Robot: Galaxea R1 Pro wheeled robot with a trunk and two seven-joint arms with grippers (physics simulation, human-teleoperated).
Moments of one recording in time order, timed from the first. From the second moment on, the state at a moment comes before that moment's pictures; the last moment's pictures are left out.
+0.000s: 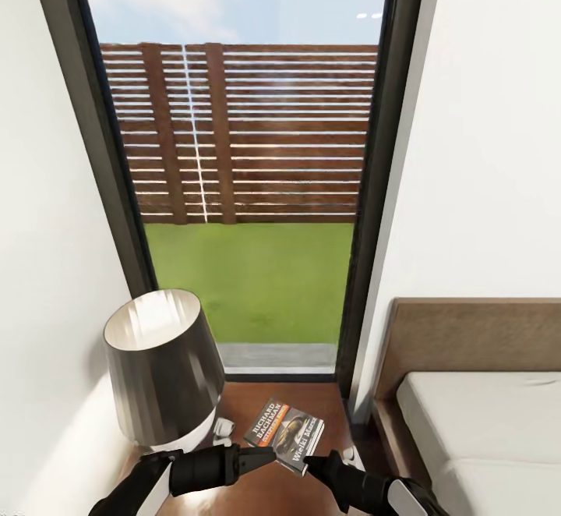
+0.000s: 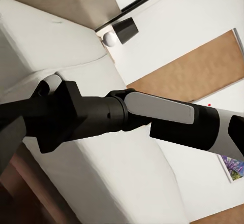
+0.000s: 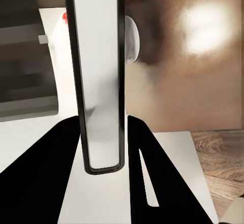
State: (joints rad) left arm -0.41 0.04 -0.18 -0.62 0.38 0.41 -1.34; right arm -0.44 0.00 0.05 -0.34 -0.79 0.62 0.61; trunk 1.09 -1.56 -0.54
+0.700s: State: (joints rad) left arm -0.41 0.04 -0.18 -0.62 0.38 0.41 -1.34; right arm -0.44 0.00 0.05 -0.34 -0.79 0.62 0.61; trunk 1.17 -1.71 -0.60
